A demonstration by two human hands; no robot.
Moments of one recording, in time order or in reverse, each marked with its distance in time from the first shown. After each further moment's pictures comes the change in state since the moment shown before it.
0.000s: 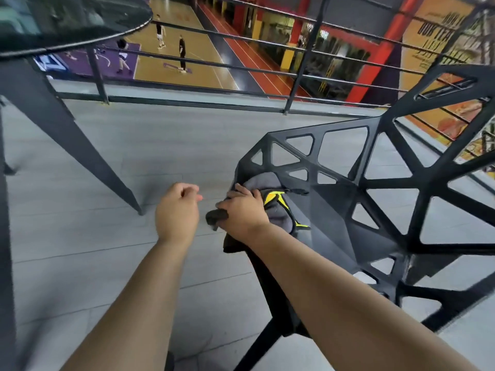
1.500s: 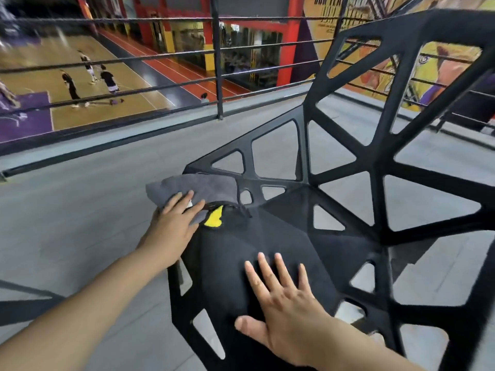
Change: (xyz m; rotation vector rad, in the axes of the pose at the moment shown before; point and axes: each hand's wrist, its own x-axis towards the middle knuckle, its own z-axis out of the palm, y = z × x) left_hand 0.101 0.024 0.159 1.092 -0.613 0.944; right_hand -0.103 0.106 0.011 0.112 -0.108 0.415
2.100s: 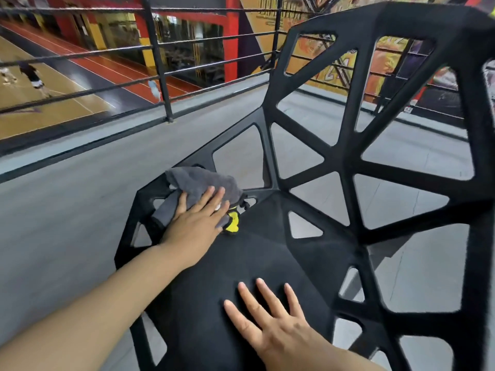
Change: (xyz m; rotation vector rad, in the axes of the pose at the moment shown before) left_hand 0.097 0.066 0.014 0.329 -0.133 0.339; right_hand 0.020 0.018 0.041 -0.155 0.329 0.015
